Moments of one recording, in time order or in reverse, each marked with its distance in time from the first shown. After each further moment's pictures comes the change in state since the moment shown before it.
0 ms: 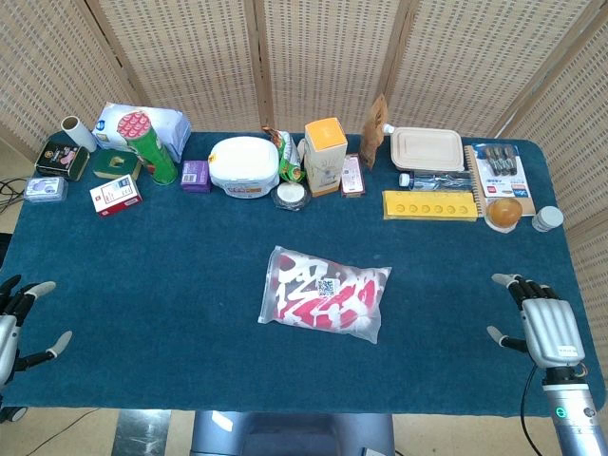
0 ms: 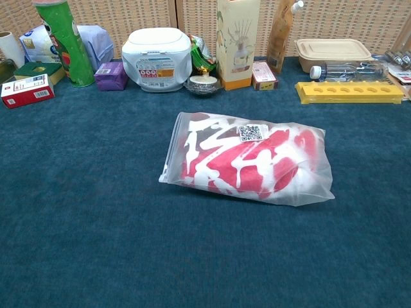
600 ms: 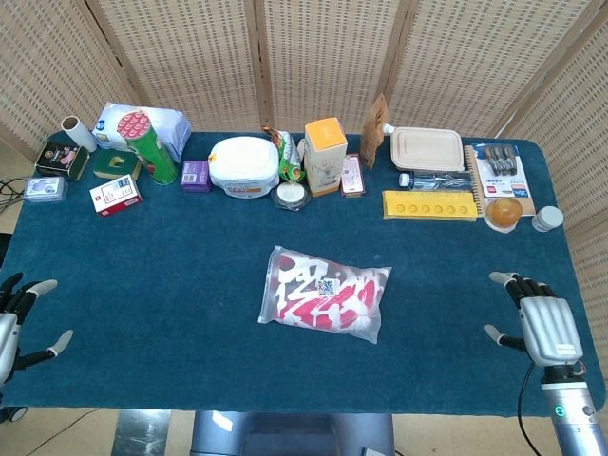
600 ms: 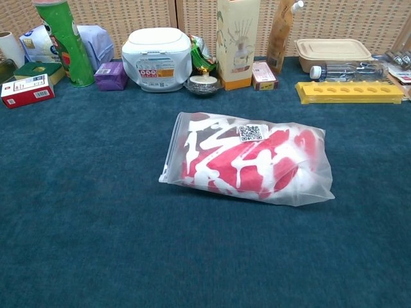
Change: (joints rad) left arm -0.007 0.028 0.000 -0.024 0.006 -0.003 -0.008; right arm 0.008 0.008 0.002 -0.014 -0.008 -0.004 0.004
